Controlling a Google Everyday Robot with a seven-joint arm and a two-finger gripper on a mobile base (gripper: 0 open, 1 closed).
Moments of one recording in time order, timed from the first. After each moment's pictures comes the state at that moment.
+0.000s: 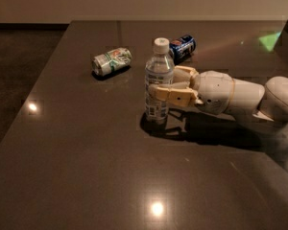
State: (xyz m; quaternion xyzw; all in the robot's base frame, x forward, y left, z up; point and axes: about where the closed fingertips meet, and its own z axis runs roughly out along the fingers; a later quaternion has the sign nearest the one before) arm 0.514 -0.046 0.935 -0.41 0.53 0.45 0.59
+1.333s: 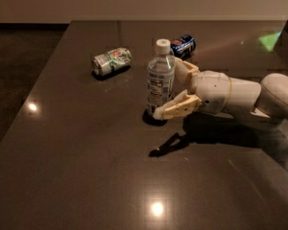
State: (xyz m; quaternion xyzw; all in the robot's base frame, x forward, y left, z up) arm 0.511 -0.039 0.930 -0.44 0.51 0.45 0.58
